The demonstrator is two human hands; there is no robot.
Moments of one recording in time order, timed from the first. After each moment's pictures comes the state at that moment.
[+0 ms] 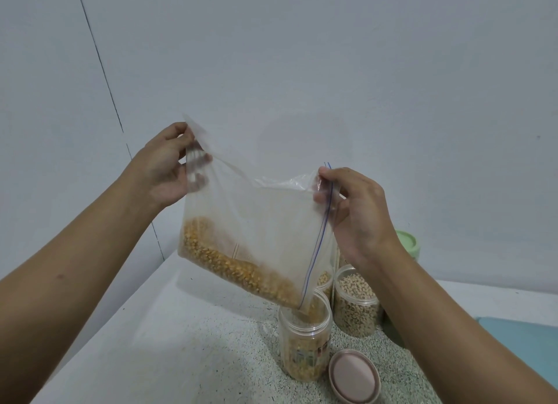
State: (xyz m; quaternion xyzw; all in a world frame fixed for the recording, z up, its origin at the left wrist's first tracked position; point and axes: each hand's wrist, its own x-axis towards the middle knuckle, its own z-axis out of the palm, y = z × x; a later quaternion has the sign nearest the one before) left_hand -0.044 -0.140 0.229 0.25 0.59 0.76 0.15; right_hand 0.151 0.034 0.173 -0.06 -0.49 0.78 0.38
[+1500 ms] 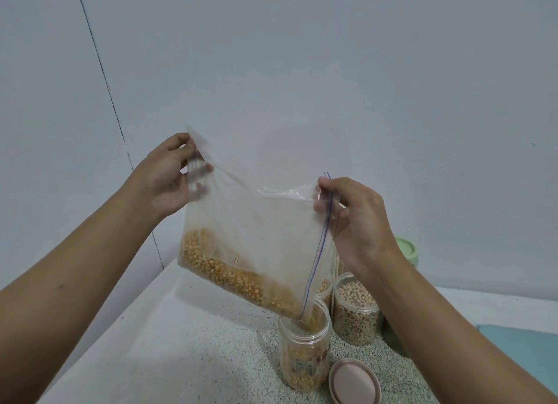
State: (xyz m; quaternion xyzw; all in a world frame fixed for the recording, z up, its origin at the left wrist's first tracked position) left_hand -0.038 -0.140 0.230 0.25 0.59 0.75 0.14; right_hand 0.156 0.036 0.172 -0.06 -0.49 0.78 0.37
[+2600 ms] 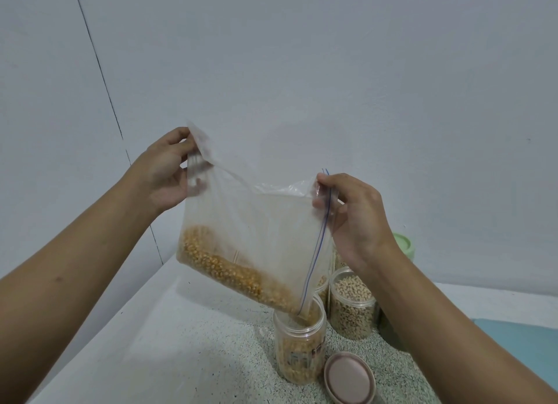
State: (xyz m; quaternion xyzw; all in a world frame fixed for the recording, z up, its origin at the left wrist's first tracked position) left_hand -0.029 -0.136 0.232 0.26 0.60 0.74 0.14; right_hand 0.162 0.042 0.169 -0.07 -0.49 0.78 0.37
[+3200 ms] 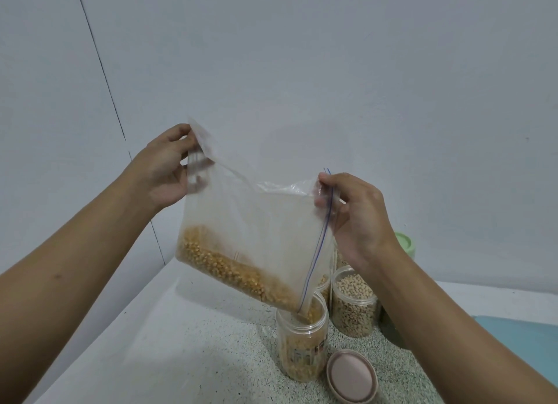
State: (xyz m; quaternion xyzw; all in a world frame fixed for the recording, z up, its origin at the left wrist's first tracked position) left_hand -0.024 -0.143 0.239 0.27 0.60 0.74 0.13; right_hand 0.165 0.036 0.170 -0.06 -0.49 0.78 0.37
